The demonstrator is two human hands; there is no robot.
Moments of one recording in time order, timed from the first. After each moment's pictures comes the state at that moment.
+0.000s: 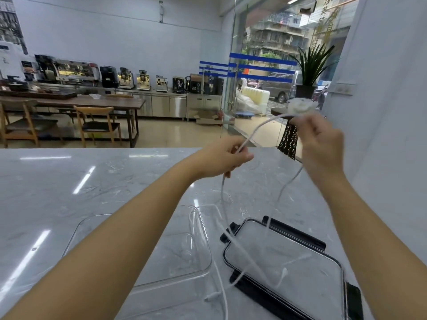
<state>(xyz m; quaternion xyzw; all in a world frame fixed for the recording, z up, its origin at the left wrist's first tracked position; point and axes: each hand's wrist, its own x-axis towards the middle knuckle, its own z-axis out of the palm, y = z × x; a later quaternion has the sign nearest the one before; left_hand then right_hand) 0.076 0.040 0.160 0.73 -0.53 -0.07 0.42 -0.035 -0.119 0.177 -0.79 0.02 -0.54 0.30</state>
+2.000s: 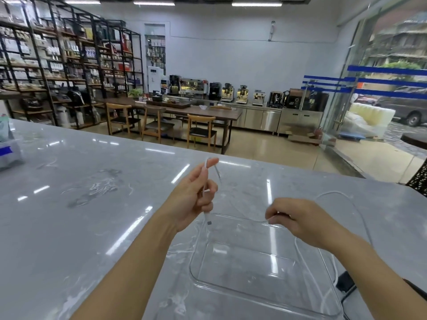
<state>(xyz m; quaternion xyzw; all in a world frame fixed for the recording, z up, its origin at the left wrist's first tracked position) 0.095 0.294 0.087 0.55 -0.20 -0.09 0.81 0.062 0.042 0.101 -0.95 -0.25 -0.11 0.17</state>
